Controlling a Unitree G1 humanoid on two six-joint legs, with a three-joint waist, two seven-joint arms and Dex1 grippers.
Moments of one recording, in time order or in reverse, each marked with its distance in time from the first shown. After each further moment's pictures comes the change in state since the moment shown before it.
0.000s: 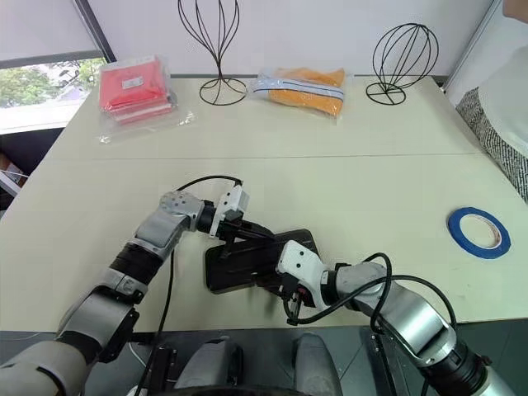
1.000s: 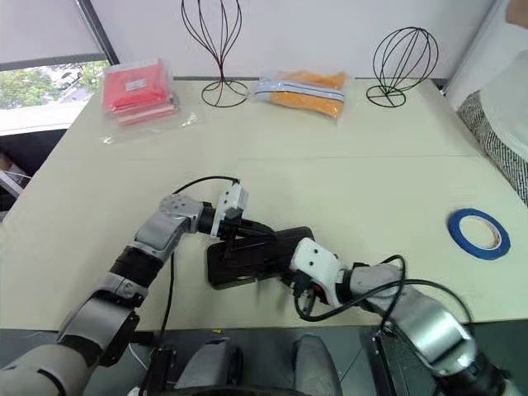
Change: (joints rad) left arm 0.006 0.024 0.102 -0.043 -0.033 0.130 0.128; right arm 0.056 -0.135 -0.265 -0.206 0.055 0.165 0.063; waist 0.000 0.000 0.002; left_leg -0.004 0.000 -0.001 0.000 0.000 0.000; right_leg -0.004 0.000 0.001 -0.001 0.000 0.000
